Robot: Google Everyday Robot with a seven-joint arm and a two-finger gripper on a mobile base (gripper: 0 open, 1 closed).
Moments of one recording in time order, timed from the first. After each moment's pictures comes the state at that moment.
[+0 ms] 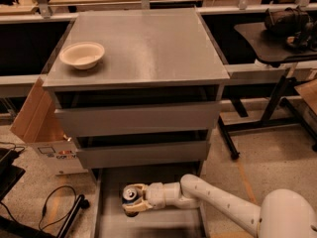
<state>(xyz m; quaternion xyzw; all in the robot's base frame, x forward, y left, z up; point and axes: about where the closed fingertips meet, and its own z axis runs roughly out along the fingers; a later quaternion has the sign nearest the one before) 0.498 0.116 0.391 -0.50 0.54 0.52 0.43</state>
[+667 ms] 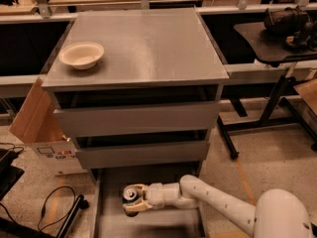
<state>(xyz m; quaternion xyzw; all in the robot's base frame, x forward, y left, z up) 0.503 0.116 0.376 -0.50 0.54 0.52 0.43</state>
